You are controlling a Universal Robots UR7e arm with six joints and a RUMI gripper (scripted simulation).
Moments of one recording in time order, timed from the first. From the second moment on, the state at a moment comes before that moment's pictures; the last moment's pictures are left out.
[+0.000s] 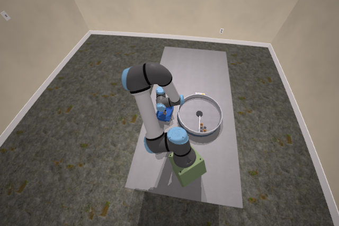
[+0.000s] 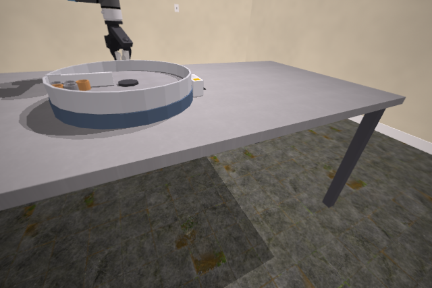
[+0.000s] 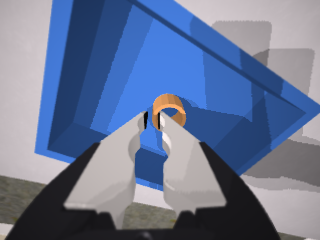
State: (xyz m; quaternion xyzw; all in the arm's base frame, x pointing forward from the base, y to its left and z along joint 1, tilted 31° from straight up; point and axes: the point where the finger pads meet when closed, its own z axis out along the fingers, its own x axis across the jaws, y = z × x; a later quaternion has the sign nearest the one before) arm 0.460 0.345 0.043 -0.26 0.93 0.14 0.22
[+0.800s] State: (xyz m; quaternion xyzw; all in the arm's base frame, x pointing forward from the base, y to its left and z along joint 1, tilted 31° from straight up) arm 0.439 0.321 0.104 -0.26 0.93 0.14 0.23
